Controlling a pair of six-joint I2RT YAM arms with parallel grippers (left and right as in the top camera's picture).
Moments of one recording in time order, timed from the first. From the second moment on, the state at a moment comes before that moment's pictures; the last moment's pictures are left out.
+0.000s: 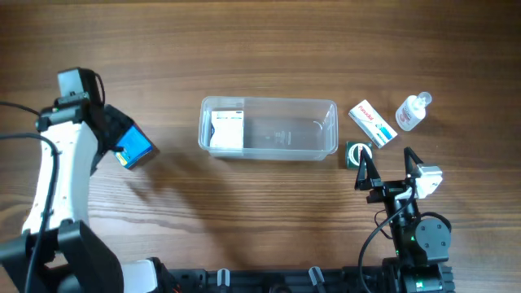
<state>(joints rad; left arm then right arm) 0.24 1.54 1.15 -0.92 -0.23 -0.70 0.08 0.02 0.01 0.00 -0.04 0.23</state>
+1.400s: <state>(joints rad) 0.24 1.83 1.10 -0.59 -0.15 -0.58 0.08 0.02 0.01 0.00 -0.04 0.23</state>
